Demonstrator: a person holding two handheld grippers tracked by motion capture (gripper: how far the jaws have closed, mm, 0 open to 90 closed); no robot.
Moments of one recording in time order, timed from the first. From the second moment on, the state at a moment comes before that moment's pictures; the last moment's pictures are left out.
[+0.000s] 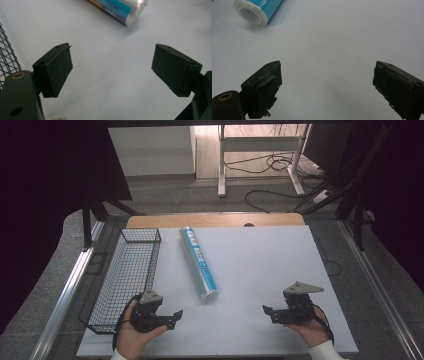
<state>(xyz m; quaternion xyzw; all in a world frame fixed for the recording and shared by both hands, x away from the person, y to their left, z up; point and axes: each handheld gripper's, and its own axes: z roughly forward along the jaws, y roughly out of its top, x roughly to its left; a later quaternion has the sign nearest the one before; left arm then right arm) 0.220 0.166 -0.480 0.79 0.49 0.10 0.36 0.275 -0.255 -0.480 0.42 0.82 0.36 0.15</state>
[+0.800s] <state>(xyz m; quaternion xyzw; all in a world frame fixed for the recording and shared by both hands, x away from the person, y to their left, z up) 0.219 0.169 -0.481 0.79 0.49 0.10 0.36 0.274 -0.251 -0.478 0.42 0.81 0.36 0.15</state>
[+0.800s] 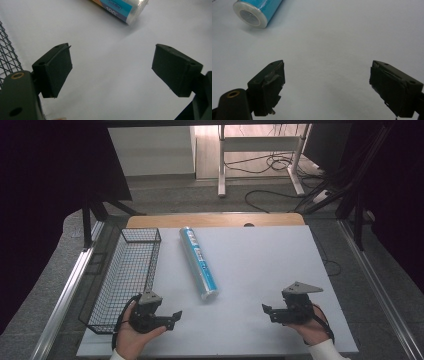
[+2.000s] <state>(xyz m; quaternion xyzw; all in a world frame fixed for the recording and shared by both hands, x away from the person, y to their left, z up) 0.217 0.172 -0.477 0.79 0.49 0.10 0.37 0.333 -0.163 -0.435 0.40 0.83 0.37 0.13</state>
